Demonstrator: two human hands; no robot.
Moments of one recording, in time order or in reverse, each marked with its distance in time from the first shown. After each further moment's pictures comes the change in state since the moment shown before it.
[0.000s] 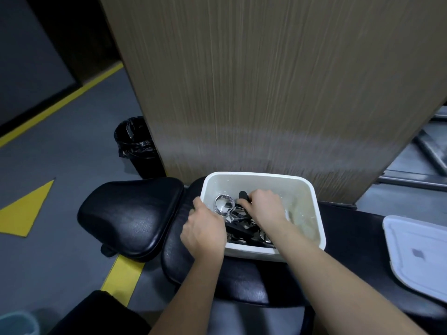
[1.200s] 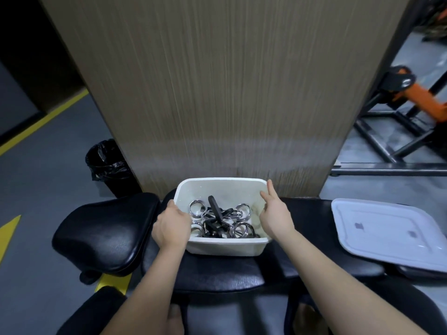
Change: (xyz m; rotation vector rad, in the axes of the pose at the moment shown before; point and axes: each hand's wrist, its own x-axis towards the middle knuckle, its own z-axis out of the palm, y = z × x) left_hand 0.010 -0.004 -0.011 -0.006 -0.065 0.089; right_hand -0.078 0.088 -0.038 0.419 0.131 0.254
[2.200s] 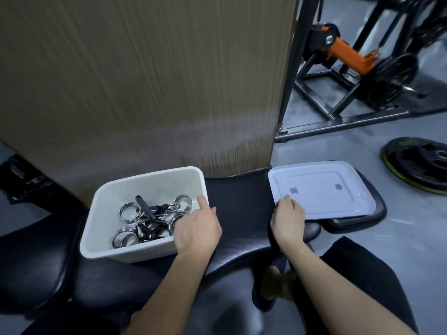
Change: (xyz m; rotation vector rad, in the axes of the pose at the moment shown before) left_hand -0.128 0.132 0.079 0.367 -0.150 0.674; right_hand -0.031 0.201 -0.029 -0.400 0.308 0.297
